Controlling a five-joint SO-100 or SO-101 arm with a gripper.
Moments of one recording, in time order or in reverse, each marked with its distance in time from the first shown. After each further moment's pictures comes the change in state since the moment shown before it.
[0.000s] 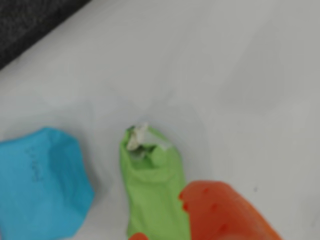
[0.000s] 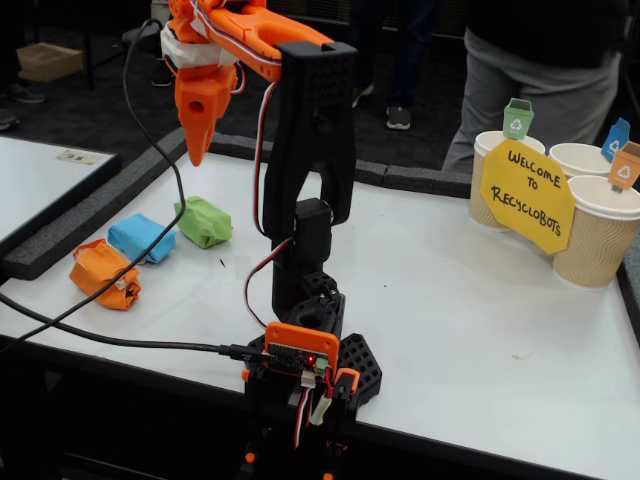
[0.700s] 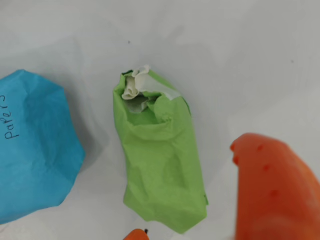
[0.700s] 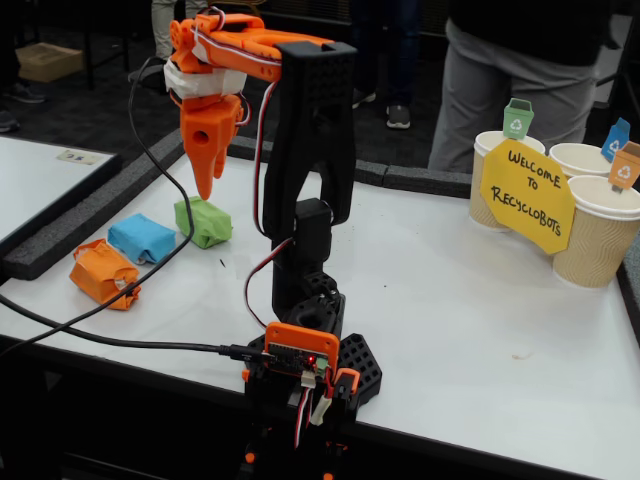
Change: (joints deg) arm 0.0 0.0 10.3 -4.1 1.3
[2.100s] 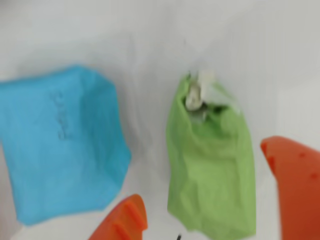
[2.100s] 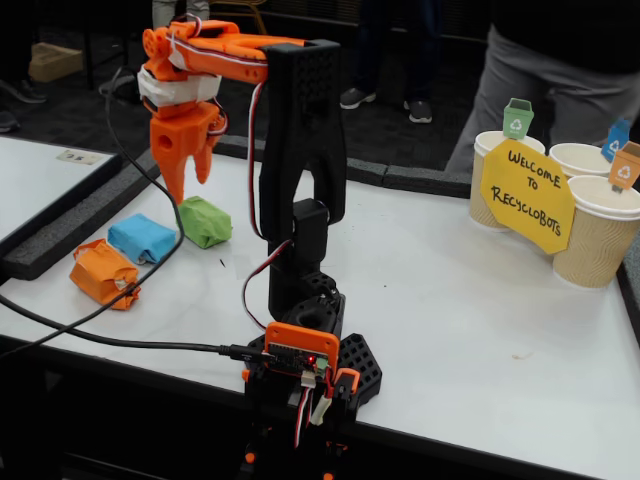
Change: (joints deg) arm -5.7 -6.6 -5.2 -2.3 19.4
